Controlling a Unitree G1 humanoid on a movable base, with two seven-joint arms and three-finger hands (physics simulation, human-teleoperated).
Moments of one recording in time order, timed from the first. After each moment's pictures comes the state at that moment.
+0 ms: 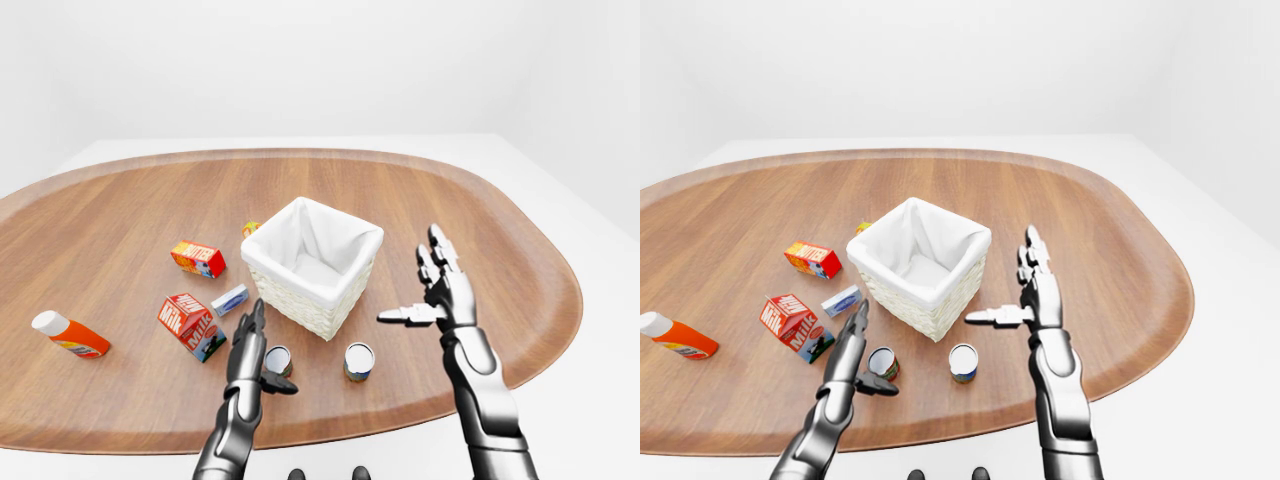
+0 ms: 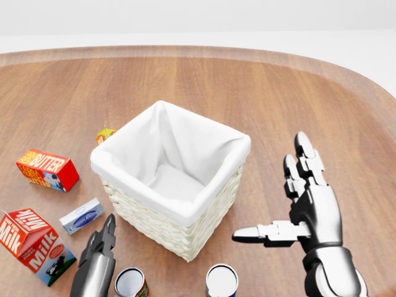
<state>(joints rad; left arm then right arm) -0.01 0.06 -0.07 0.50 0.66 -0.09 0.27 -0.03 -0.04 -0.09 -0.14 0.12 0.09 0.08</state>
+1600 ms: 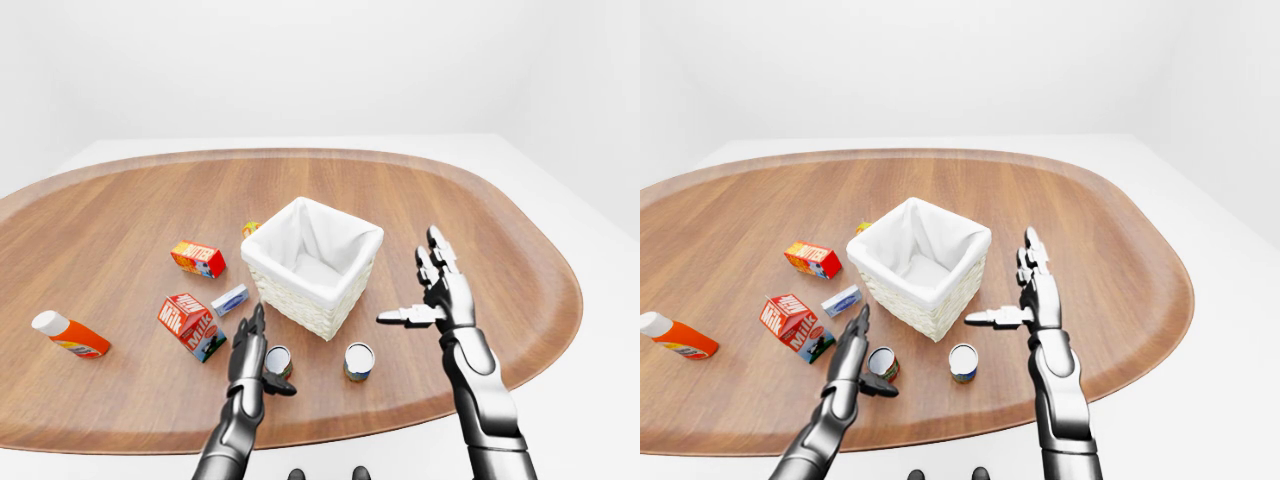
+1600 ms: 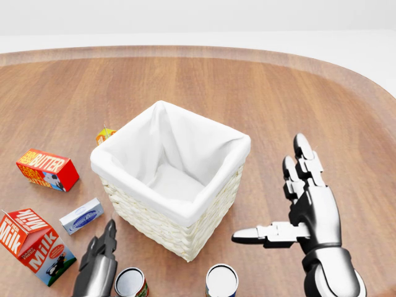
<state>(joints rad) -0.10 0.06 -0.08 0.69 0.67 -0.09 0.34 -0.03 -0.04 -0.09 -0.13 0.12 0.09 0.08</state>
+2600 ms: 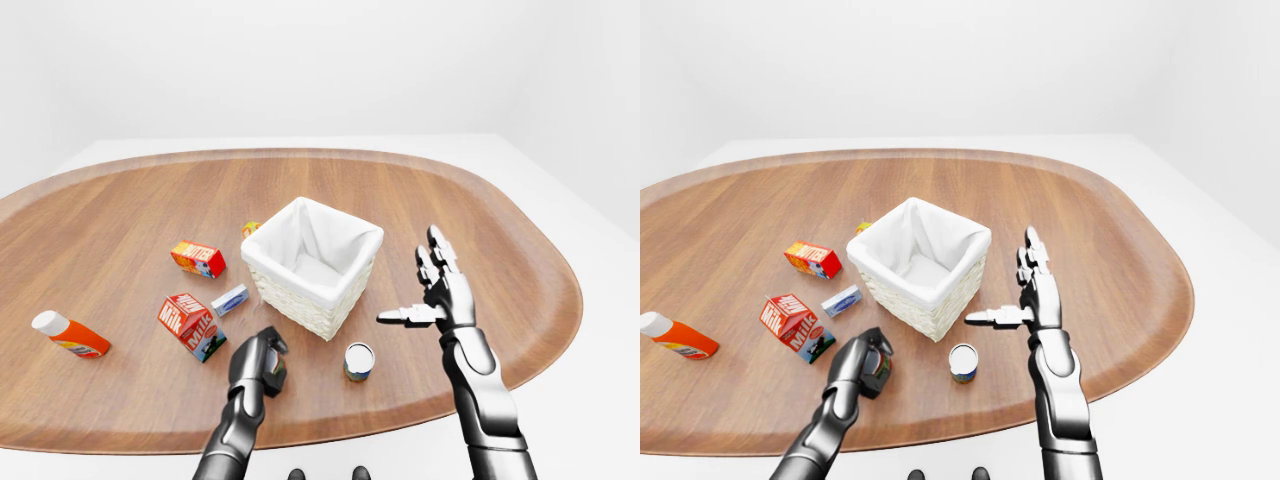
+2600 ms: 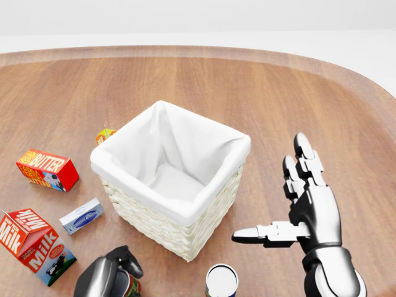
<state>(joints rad) -0.11 0.06 -0.08 0.73 0.66 -0.09 0.34 -0.03 -0.04 -0.09 -0.13 0.12 0.09 0.08</state>
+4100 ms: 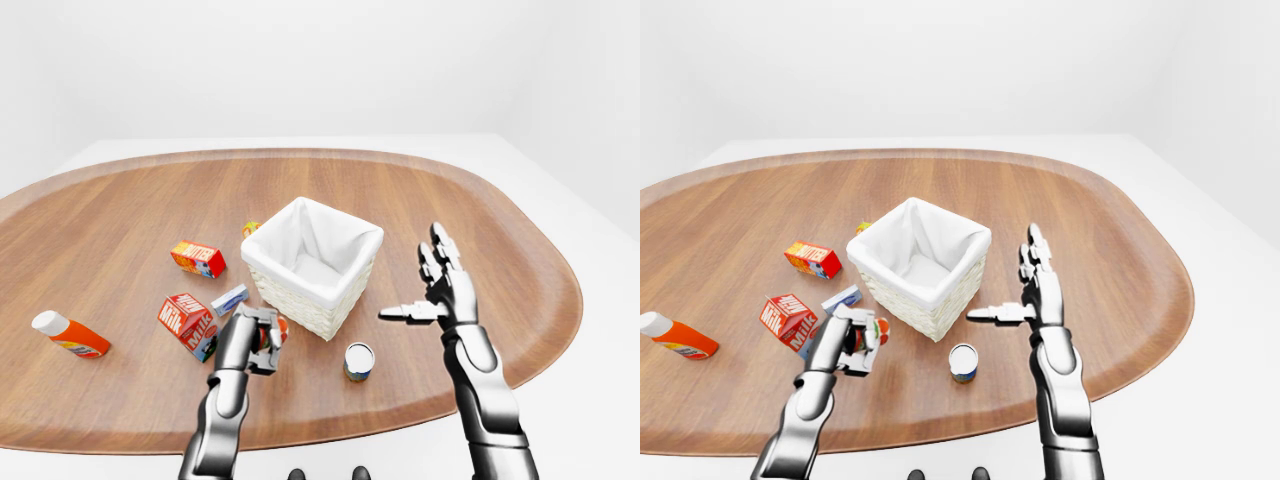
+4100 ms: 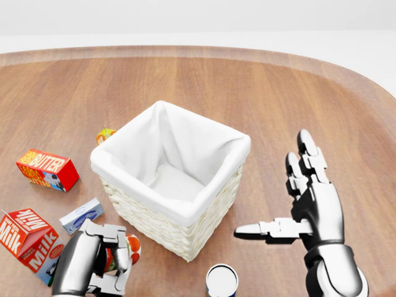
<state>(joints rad) 0.09 0.05 -0.02 0.08 0.56 -0.09 0.07 -0.05 -0.05 -0.10 -0.13 0.13 0.09 0.07</state>
